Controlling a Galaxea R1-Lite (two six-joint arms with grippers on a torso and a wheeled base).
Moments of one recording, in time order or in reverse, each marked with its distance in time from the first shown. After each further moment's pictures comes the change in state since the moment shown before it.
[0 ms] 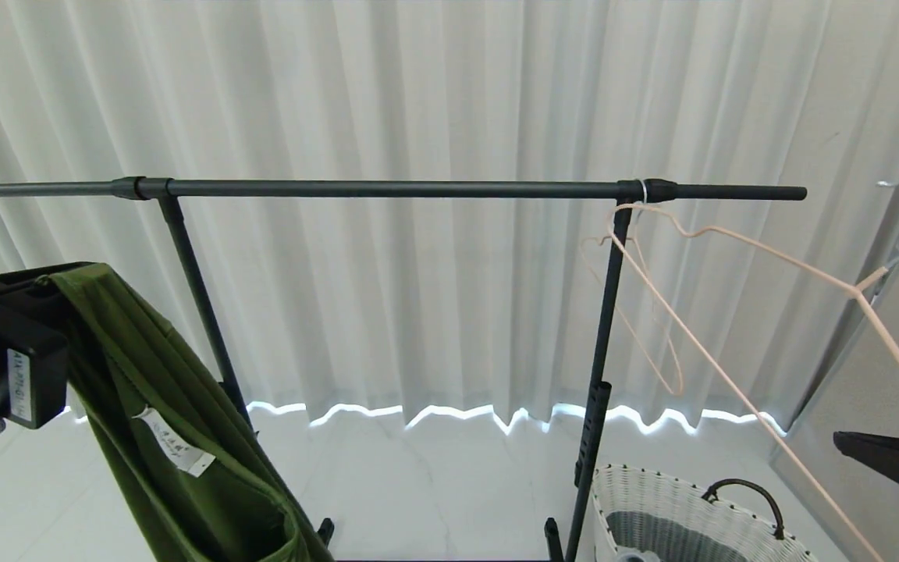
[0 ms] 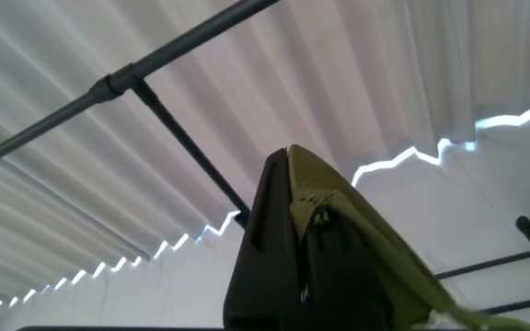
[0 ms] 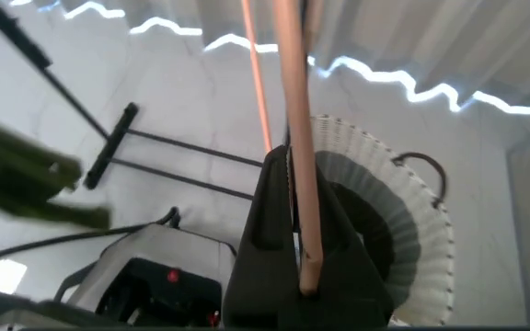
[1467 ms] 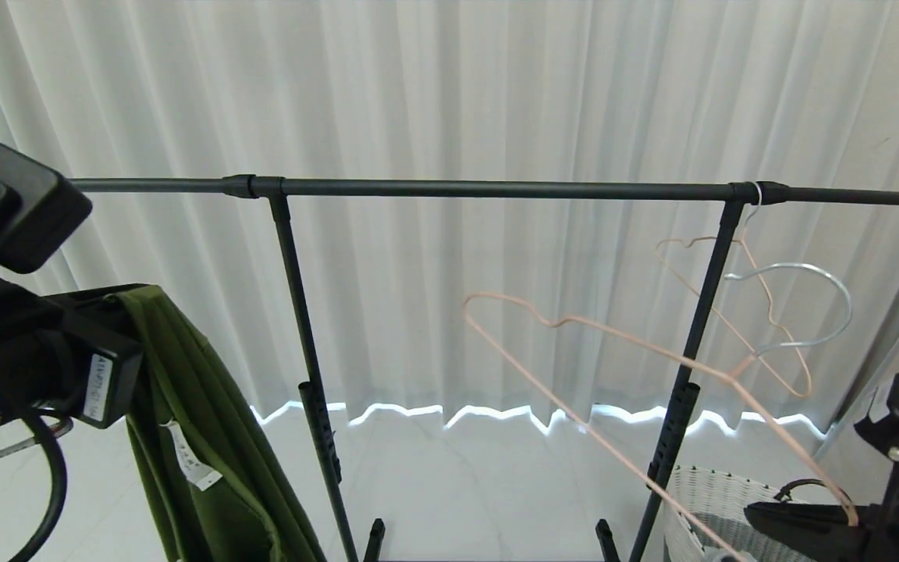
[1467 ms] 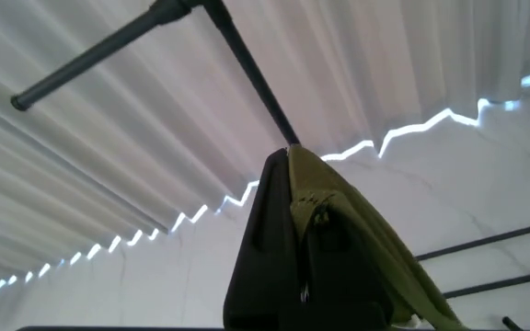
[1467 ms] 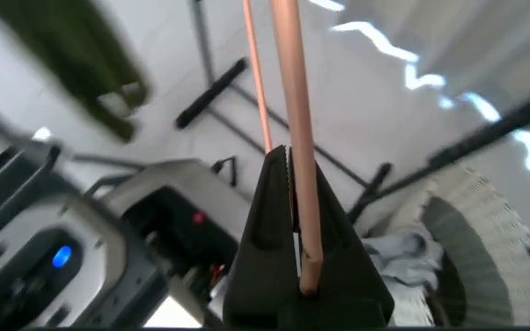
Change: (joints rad) left arm 0.007 0.110 0.003 0.000 0.020 -0.056; right arm 0.212 0.101 0.071 -0.086 0.176 -0.119
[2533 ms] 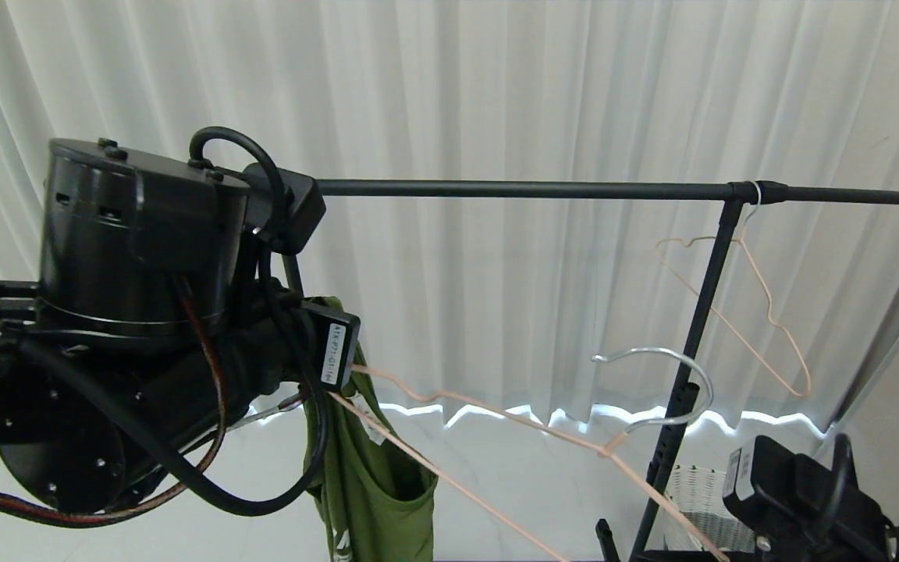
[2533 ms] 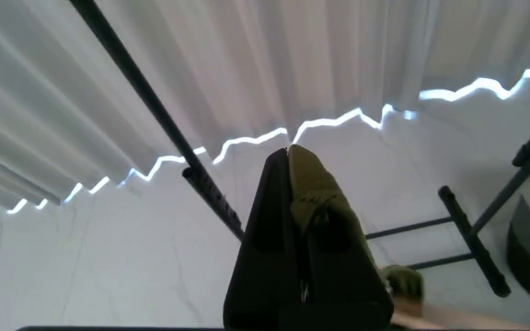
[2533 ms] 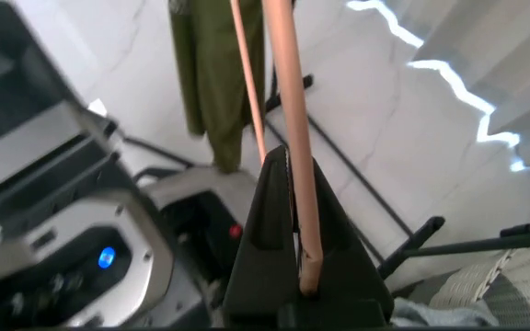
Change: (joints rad) left arm -0.217 0.342 -0.173 0.003 0.090 -0.378; right arm 0.152 0.223 0.123 -0.392 0.064 -0.014
